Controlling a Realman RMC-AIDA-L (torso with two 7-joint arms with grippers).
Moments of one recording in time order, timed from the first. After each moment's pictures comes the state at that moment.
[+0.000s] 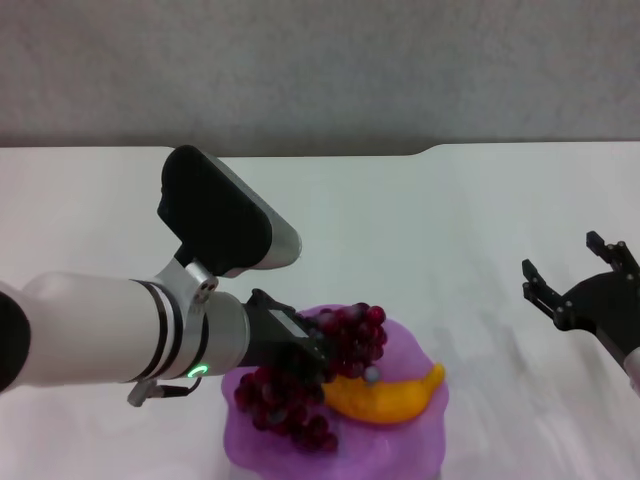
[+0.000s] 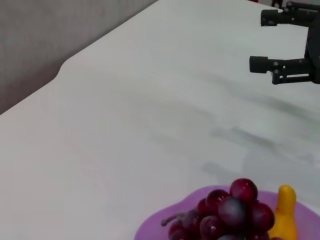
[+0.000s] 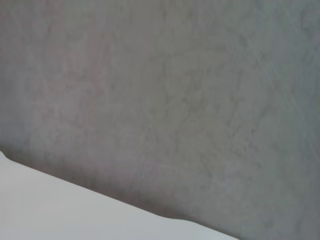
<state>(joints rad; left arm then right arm) -0.32 -2.04 1.92 1.57 -0.60 -0.94 0.38 0.37 2.01 0.65 0.35 -2.25 -0.96 -0.15</state>
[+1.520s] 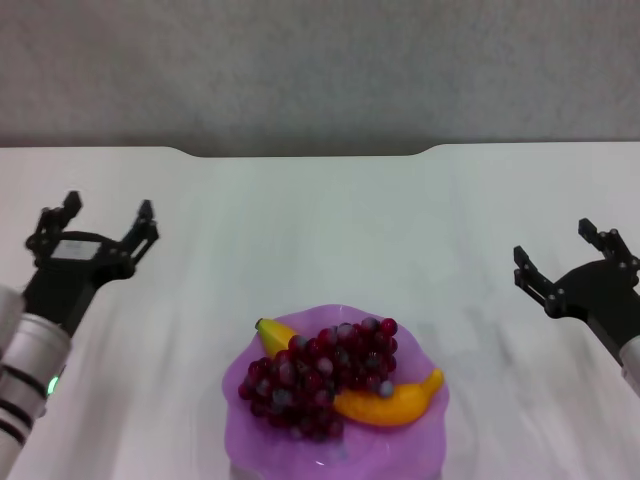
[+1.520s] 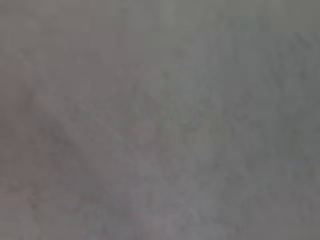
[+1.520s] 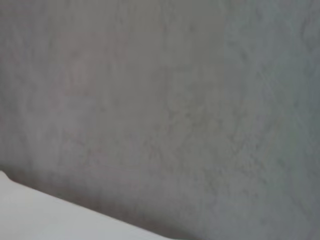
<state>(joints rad) -0.18 -2.04 2.09 0.74 -0.63 0.80 0.11 0.38 2.02 0.66 0.36 -2.25 -0.98 -0.14</state>
